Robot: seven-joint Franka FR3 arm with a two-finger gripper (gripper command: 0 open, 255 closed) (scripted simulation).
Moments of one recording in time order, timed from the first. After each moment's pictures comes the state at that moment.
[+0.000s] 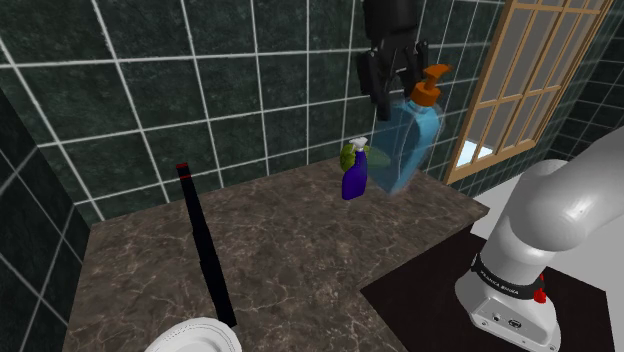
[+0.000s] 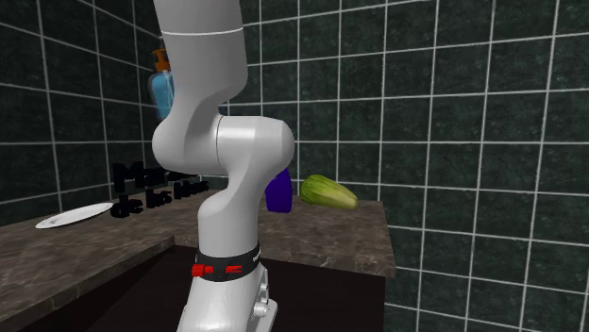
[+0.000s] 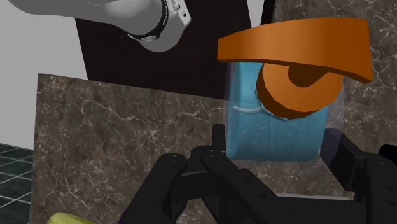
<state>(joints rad) -0.03 -0.52 0.39 -1.91 0.28 1.16 0.59</state>
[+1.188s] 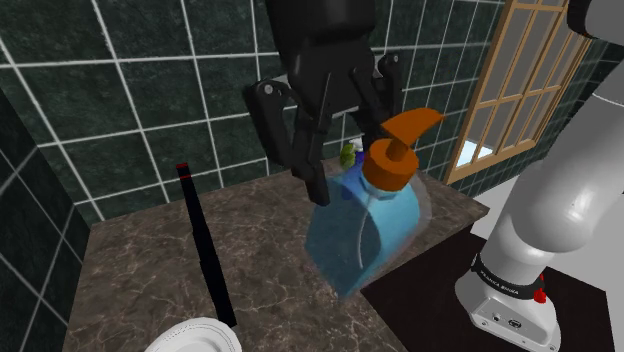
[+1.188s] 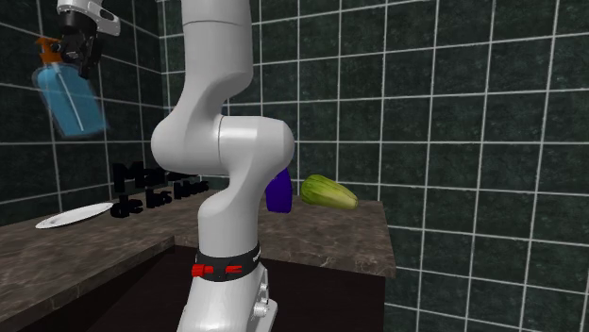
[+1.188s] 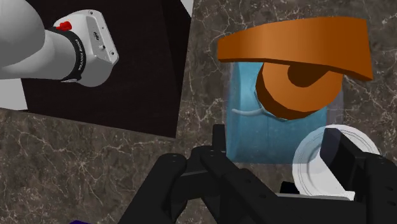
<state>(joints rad) 0.03 -0.14 0.89 -1.56 0.33 1.29 1.18</state>
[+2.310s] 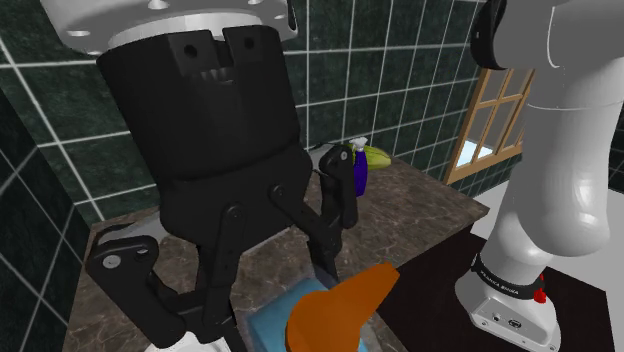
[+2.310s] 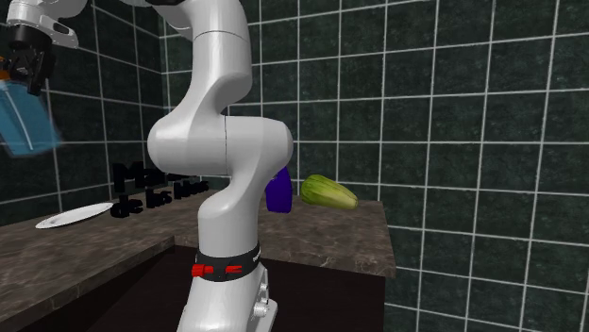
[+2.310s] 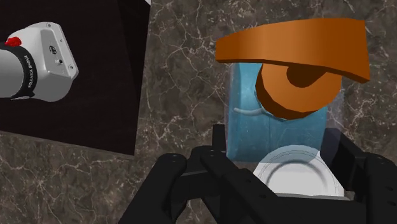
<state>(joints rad) 0.25 0.25 1.05 -1.41 0.04 1.44 1.52</state>
